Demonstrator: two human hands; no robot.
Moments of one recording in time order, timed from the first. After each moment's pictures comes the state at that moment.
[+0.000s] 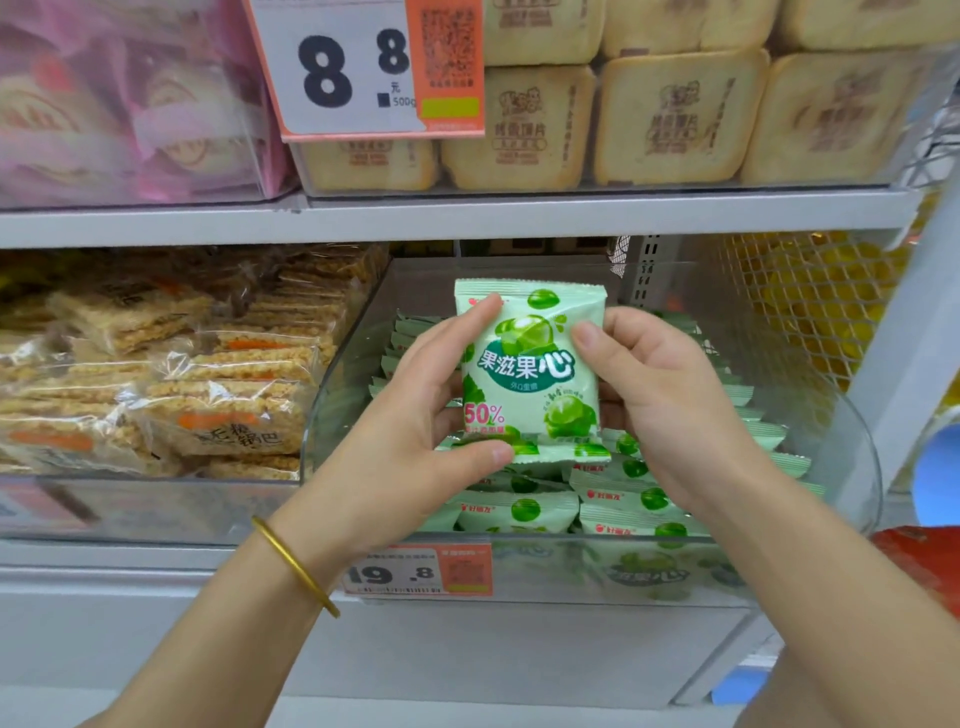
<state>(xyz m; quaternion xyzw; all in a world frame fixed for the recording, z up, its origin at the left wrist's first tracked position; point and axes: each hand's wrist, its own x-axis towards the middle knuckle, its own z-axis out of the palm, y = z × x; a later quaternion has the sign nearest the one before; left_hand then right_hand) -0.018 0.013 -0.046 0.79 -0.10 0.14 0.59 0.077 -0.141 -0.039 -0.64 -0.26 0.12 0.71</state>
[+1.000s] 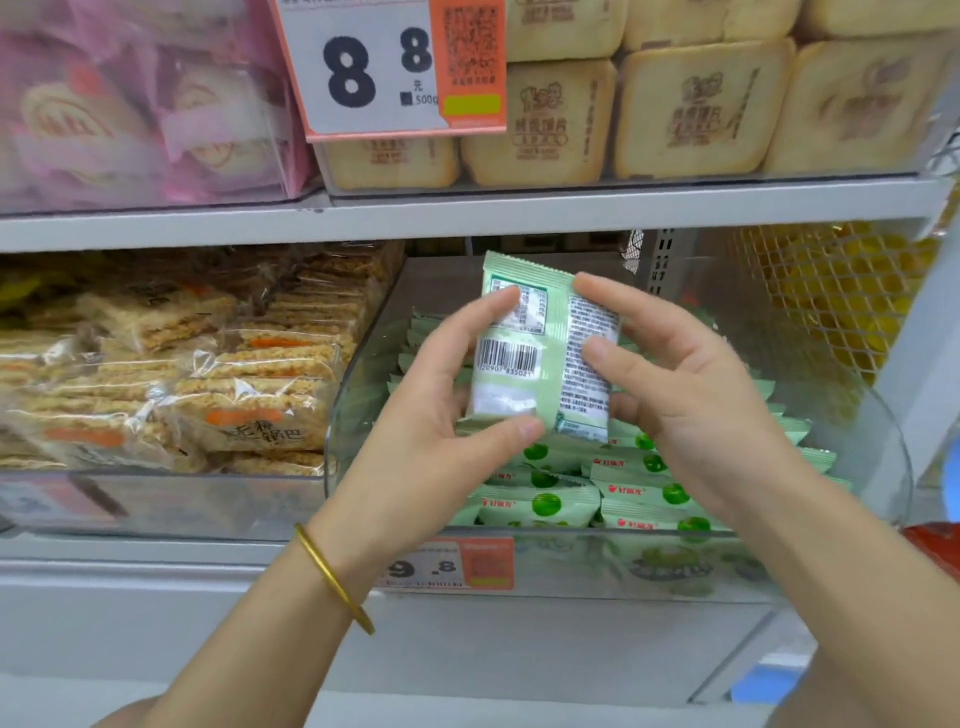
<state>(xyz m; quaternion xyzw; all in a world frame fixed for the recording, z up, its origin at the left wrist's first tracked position) -0.024 0.005 -0.043 0.76 -0.08 0.21 0.60 0.072 -0.147 -0.038 -0.58 -0.30 0.13 0.74</state>
